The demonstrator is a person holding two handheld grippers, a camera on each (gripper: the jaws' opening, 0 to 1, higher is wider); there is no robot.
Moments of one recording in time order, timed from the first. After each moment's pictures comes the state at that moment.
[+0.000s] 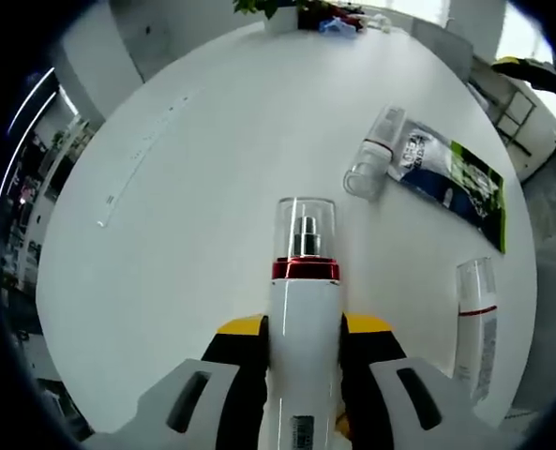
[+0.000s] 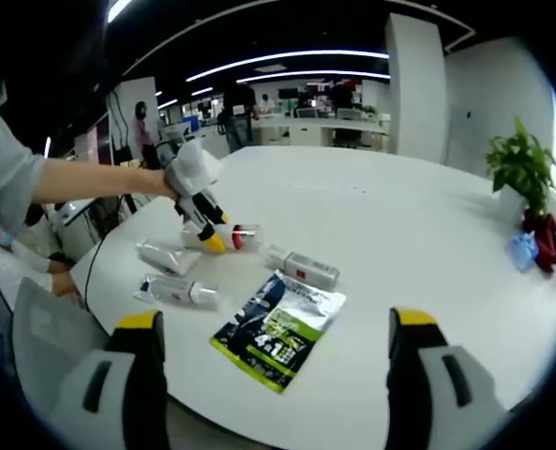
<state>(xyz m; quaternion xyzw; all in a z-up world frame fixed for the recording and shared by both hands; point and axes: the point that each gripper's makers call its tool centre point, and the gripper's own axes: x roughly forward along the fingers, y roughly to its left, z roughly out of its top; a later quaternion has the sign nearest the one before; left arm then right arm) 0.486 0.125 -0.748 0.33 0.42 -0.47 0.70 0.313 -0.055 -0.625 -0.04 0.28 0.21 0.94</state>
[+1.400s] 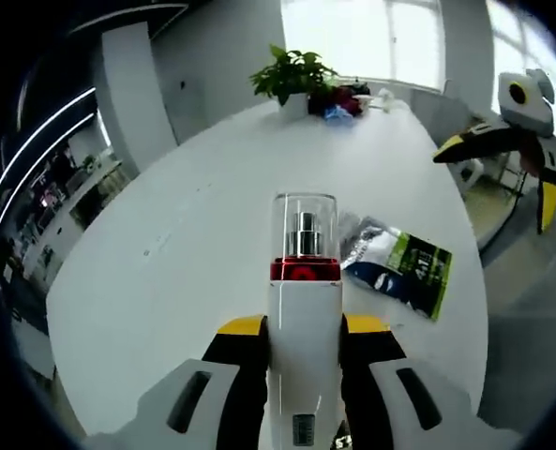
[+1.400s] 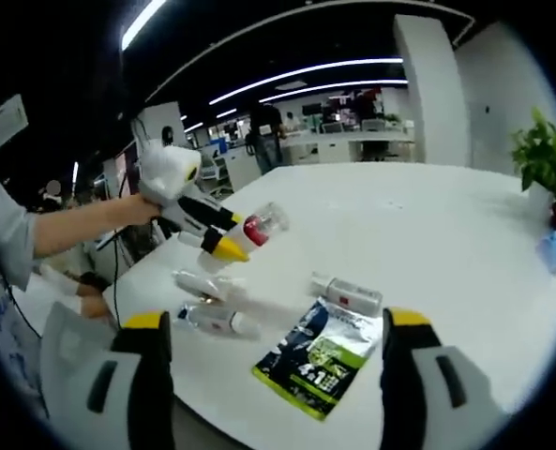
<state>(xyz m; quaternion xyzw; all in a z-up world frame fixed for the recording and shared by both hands) 0.432 0.101 -0.645 0.22 0.28 -0.50 0.79 0.321 -0.013 -0.603 0.02 0.24 0.29 0.93</state>
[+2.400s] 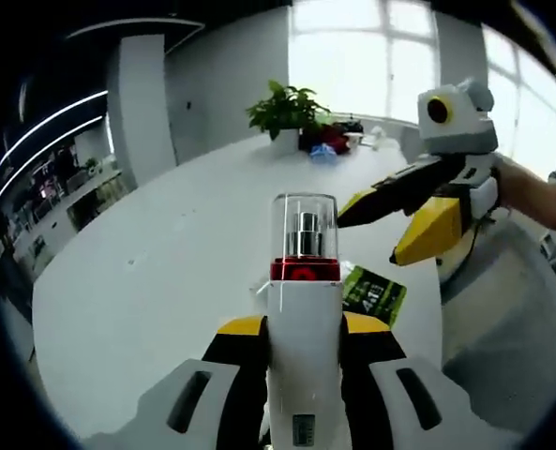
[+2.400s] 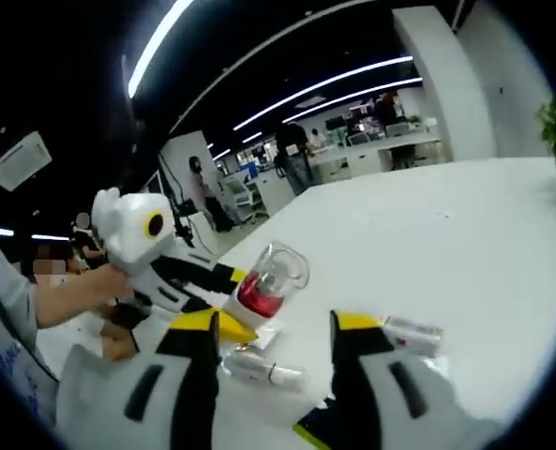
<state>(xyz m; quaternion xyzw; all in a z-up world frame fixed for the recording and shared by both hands) 0.374 0.083 -0.623 0.14 0.24 -0.52 0.81 0.363 0.045 -0.588 0.10 0.20 0.35 0.91</state>
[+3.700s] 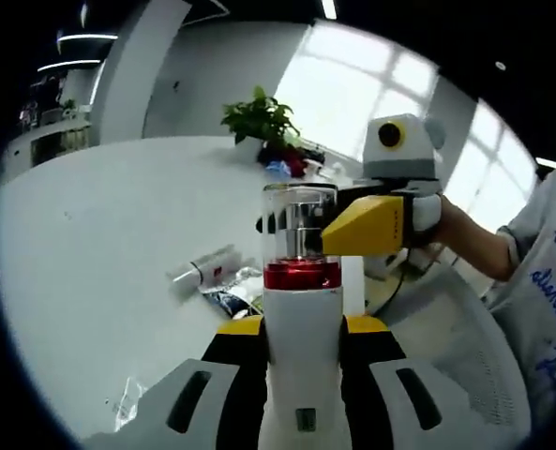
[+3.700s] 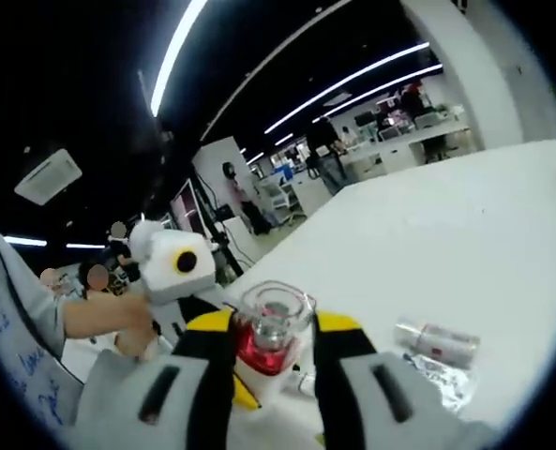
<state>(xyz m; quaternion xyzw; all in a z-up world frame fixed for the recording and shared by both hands) 0.325 0.049 -0.634 -0.03 0.30 -0.60 0.74 0.358 0.064 -0.579 0.13 0.19 0.43 0.87</state>
